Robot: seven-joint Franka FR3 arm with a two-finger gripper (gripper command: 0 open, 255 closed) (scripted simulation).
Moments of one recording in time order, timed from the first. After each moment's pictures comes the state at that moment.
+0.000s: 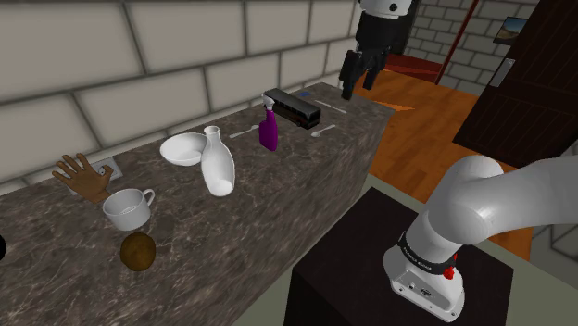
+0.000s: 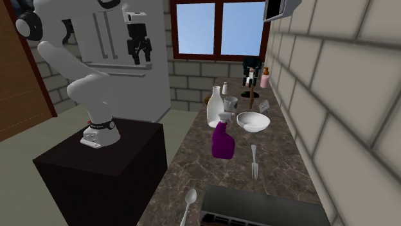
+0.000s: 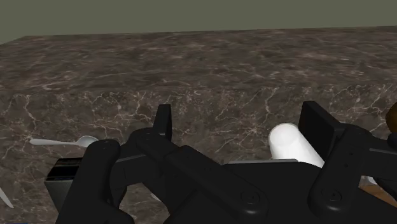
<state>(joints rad) 0.01 -0.82 0.05 -2.30 0.01 1.54 0.07</state>
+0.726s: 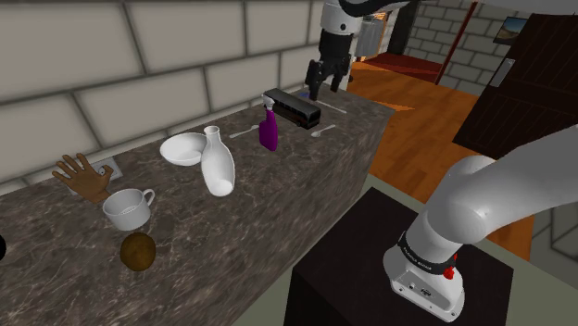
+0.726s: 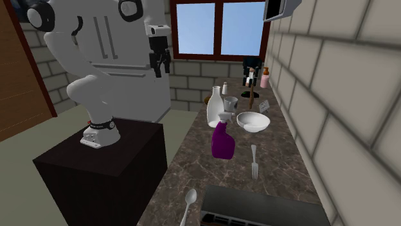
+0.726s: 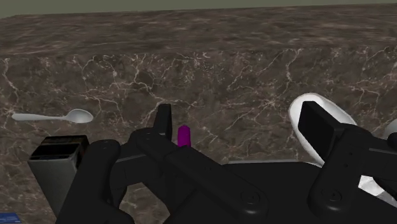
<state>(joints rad) -0.01 -0.53 0.02 -2.24 -0.01 1.78 0.03</state>
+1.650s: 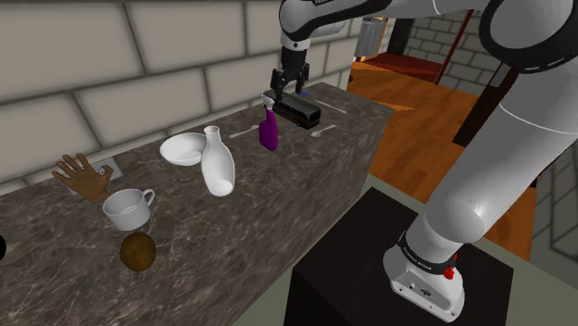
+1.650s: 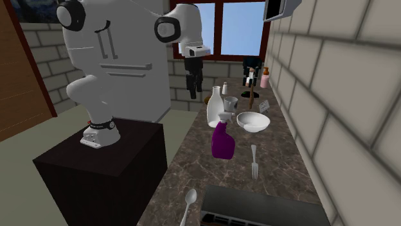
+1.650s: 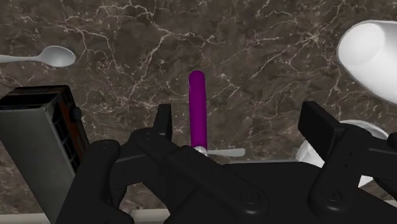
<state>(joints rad) -0.04 -0.03 -0.02 -1.93 -0.02 2.00 -0.02</state>
